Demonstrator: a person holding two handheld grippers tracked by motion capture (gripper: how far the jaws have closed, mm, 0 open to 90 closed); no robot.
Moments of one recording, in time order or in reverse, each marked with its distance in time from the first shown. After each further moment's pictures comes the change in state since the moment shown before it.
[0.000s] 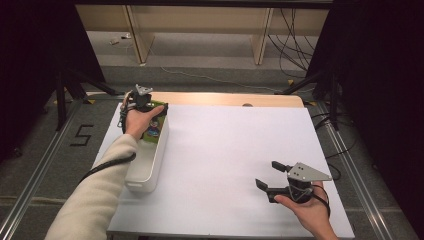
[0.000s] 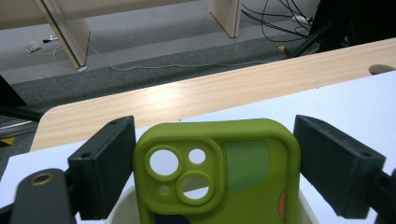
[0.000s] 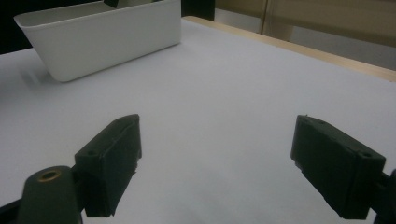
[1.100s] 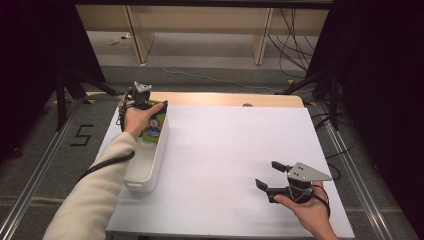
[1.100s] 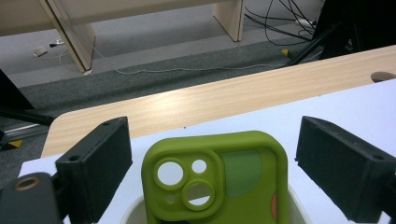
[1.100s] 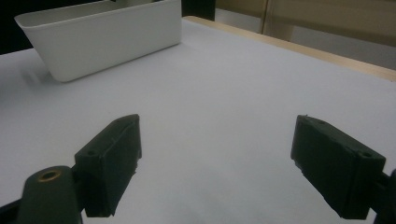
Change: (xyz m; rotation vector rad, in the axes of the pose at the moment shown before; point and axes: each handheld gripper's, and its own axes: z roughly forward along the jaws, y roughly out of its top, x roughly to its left) left arm 0.000 0.009 -0.006 -0.014 0.012 0.002; right arm 0.000 0.000 0.000 0.000 0.002 0.002
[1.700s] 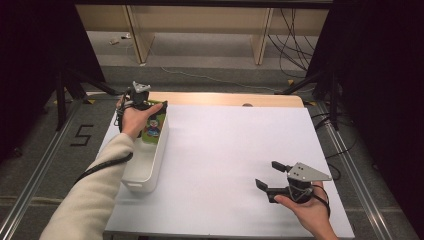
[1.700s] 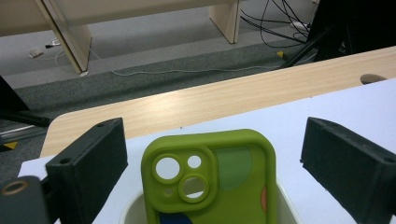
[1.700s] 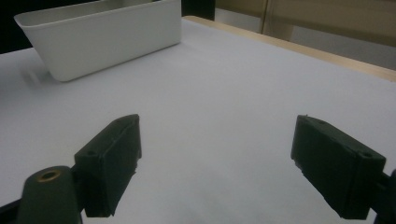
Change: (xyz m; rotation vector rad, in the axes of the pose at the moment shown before) left arm 0.000 0.001 -0.010 -0.008 -0.016 -0.009; right arm 0.000 0.000 0.000 0.002 -0.001 -0.002
